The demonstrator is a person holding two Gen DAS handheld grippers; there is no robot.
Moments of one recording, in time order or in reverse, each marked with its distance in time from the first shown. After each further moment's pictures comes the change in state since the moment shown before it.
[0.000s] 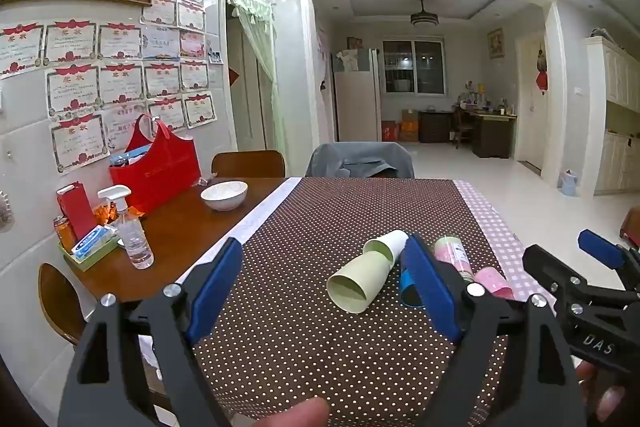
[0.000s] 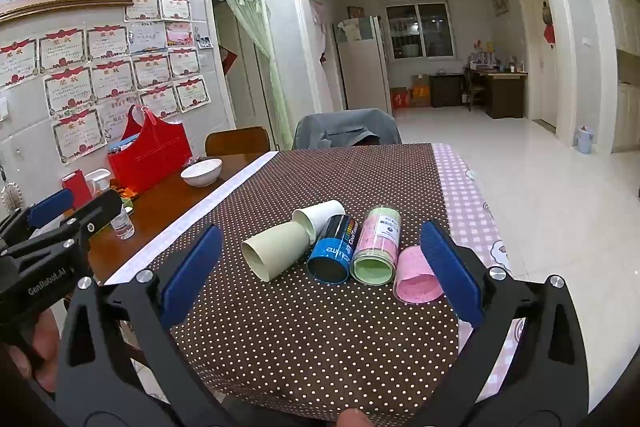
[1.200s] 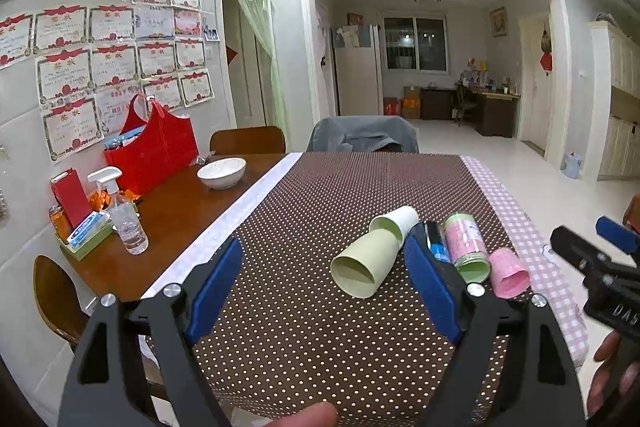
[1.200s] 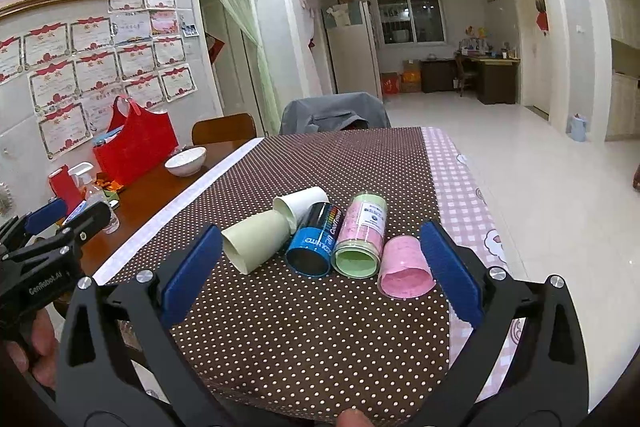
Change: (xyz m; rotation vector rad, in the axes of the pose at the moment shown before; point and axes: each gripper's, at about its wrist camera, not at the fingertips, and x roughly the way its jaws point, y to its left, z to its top) left arm 0.043 0.001 -0.013 0.011 0.093 0.009; right arm 0.034 -0.026 -0.004 0.015 0.059 -0.029
